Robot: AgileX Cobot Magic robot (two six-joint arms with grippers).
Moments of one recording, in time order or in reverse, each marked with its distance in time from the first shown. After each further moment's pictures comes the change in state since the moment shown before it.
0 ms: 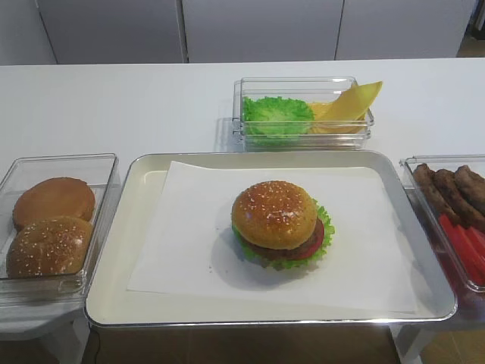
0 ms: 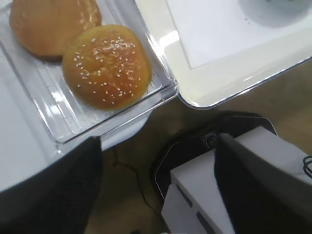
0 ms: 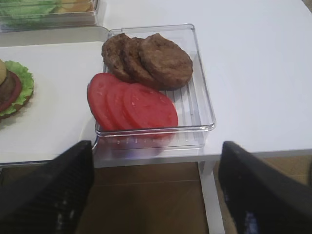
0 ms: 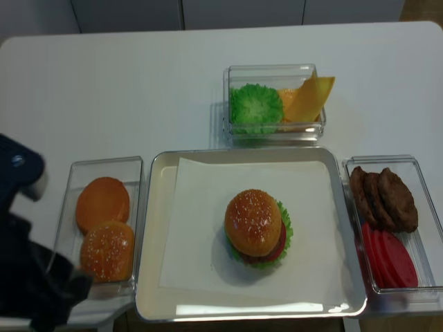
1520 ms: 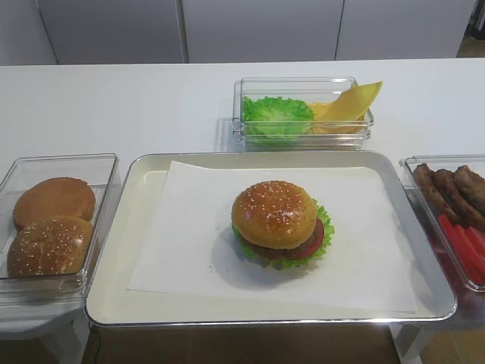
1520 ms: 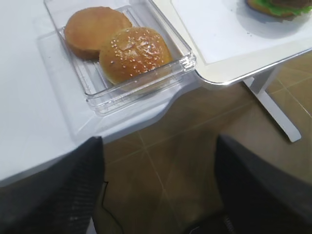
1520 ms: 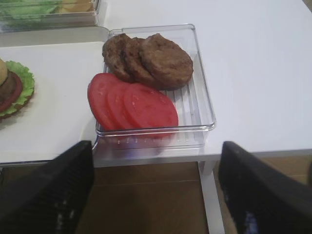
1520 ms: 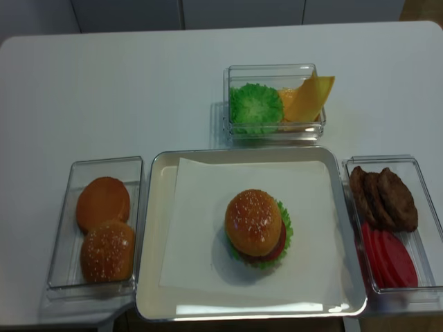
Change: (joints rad) left arm 0.000 -0.840 0.368 0.076 0.017 -0.039; right arm 0.000 0.000 0.000 -0.002 0.000 0.000
